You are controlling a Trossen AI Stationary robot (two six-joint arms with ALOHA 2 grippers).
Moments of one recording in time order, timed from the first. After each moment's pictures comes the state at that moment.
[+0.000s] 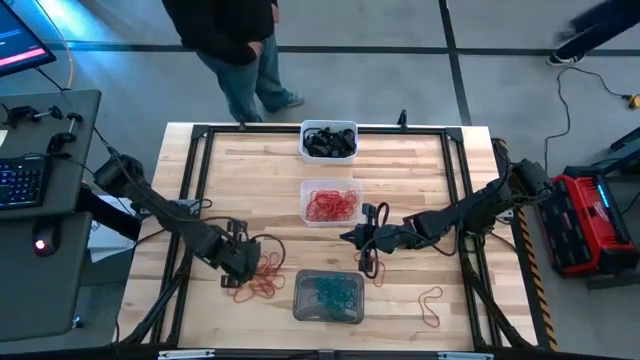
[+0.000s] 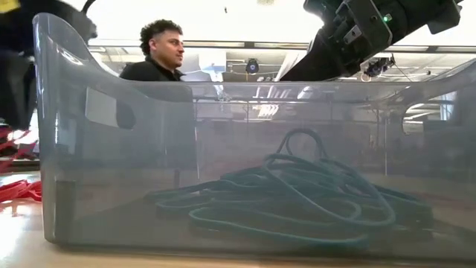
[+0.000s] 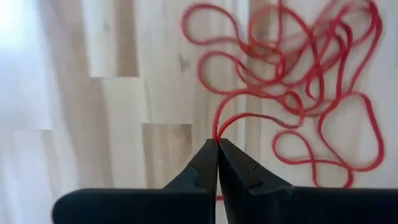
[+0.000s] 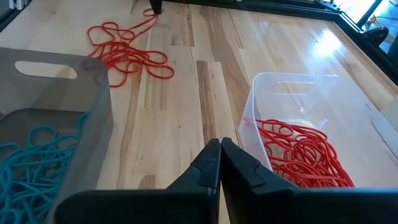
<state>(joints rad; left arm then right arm) -0.59 1.43 0.88 -0.92 -0.20 -0.55 0.33 1.52 0.75 0.21 0.41 0.09</state>
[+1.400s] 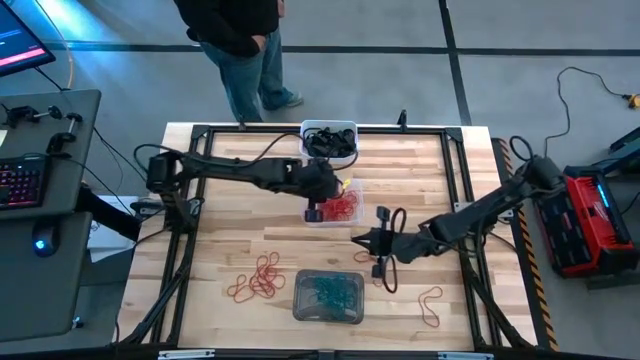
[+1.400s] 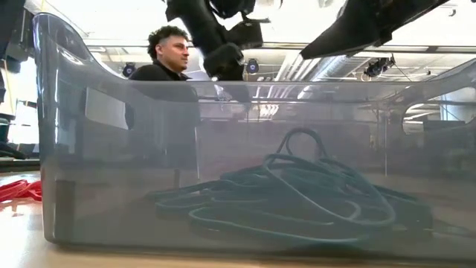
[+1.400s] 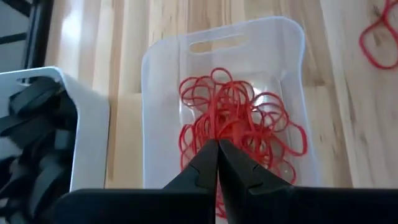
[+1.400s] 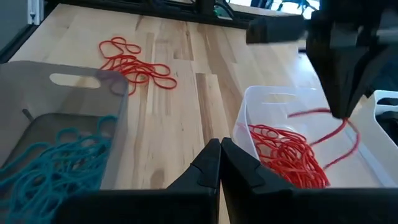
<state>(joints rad) 0.09 1.81 1.40 -0.54 -0.16 0.25 0.45 1.38 0.75 0.07 0.55 0.12</state>
